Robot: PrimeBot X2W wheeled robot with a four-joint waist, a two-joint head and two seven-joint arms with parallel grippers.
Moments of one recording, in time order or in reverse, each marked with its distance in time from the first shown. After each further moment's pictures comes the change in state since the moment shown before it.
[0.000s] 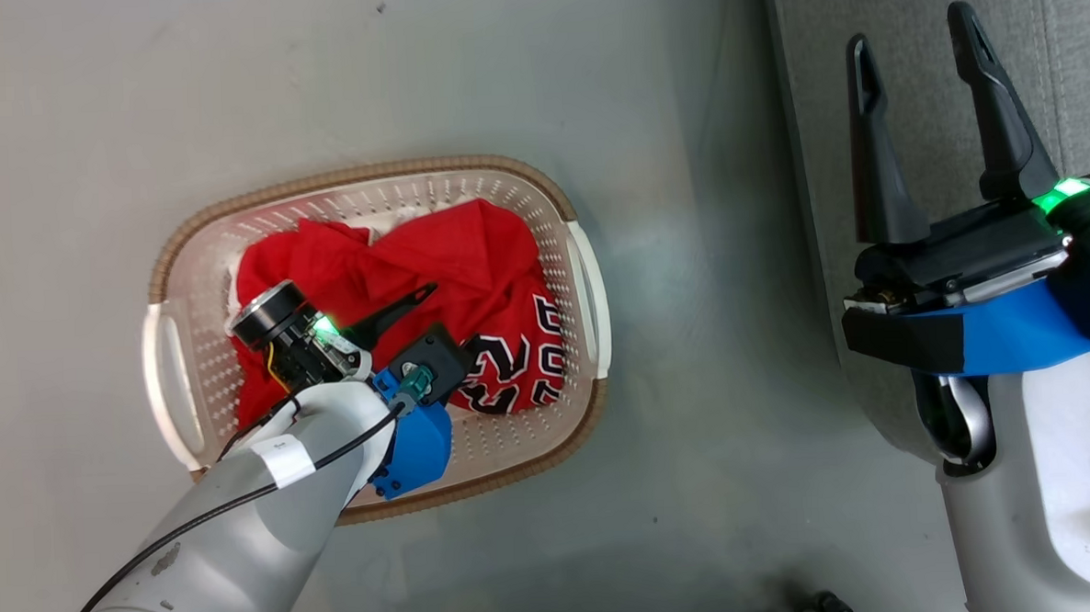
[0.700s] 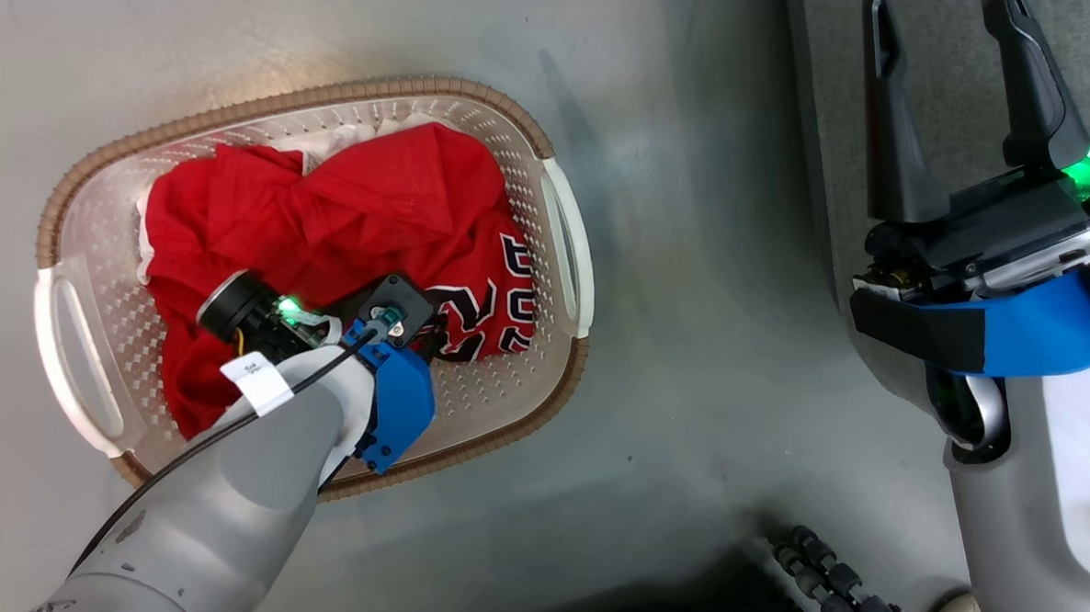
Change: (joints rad) left arm -0.084 0.028 -0.197 0.017 -0.383 0.000 0.157; right arm -0.030 0.000 0.011 -0.081 -0.014 0.001 0.000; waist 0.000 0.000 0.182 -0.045
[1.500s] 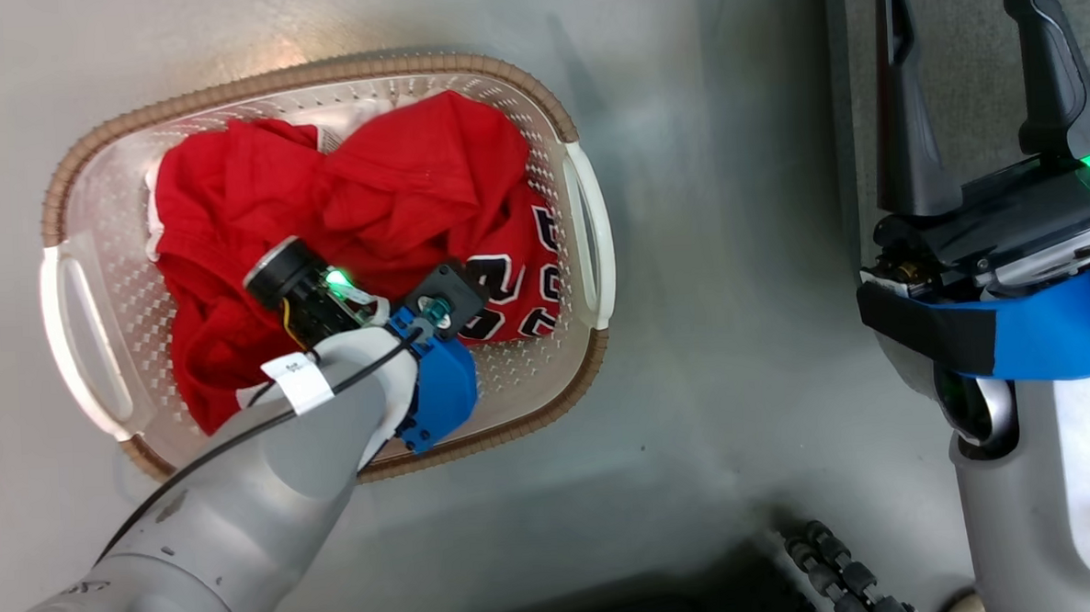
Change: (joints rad) left arm -0.038 -0.042 -0.001 -0.016 0.071 0.000 -0.050; right arm -0.008 0.000 -0.001 -0.039 -0.016 0.000 0.000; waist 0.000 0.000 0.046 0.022
